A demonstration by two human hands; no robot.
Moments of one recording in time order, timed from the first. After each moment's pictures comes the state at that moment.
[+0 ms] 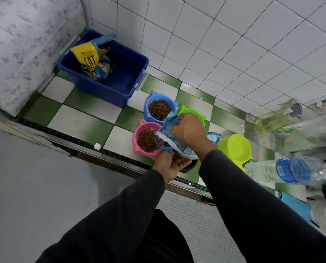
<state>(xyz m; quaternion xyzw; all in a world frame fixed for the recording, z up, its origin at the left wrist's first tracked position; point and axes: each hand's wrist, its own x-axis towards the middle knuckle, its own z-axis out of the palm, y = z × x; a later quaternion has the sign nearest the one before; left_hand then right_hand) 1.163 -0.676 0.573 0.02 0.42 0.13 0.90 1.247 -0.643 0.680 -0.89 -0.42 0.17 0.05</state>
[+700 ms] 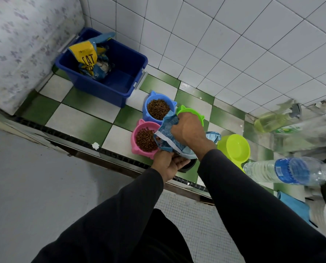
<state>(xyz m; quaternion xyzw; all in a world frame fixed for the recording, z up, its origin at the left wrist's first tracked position) 1.168 -0.676 0.571 0.04 0.43 0.13 0.89 1.249 -0.644 0.680 -0.89 -0.43 0.17 0.05</state>
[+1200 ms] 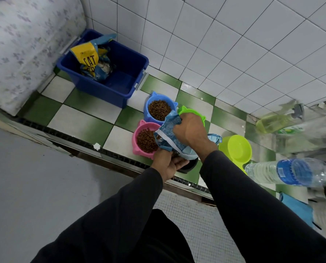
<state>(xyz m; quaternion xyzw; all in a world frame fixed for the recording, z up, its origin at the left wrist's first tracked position) 1.166 -0.671 0.572 0.07 0.45 0.13 0.88 1.256 -0.645 0.677 -0.88 -0.42 0.19 0.08</state>
